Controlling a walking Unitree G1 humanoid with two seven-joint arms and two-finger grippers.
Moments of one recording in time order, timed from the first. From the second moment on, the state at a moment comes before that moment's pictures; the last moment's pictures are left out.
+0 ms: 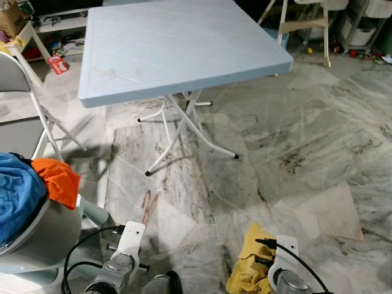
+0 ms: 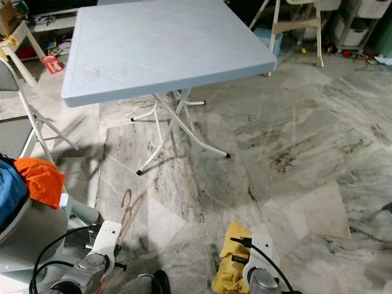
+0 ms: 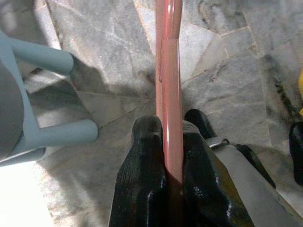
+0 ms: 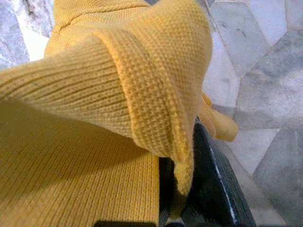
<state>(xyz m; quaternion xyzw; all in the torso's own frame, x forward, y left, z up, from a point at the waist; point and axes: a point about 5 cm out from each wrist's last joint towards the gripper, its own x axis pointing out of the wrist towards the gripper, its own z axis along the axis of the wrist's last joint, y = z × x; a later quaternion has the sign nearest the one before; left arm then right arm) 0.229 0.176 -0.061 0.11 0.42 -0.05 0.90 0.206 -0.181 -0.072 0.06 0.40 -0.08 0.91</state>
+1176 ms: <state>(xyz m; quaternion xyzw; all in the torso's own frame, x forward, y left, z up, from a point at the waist) 0.218 0.195 -0.065 0.11 0.45 -0.07 0.88 0.205 -0.173 -0.073 0.06 0.41 -0.07 0.91</state>
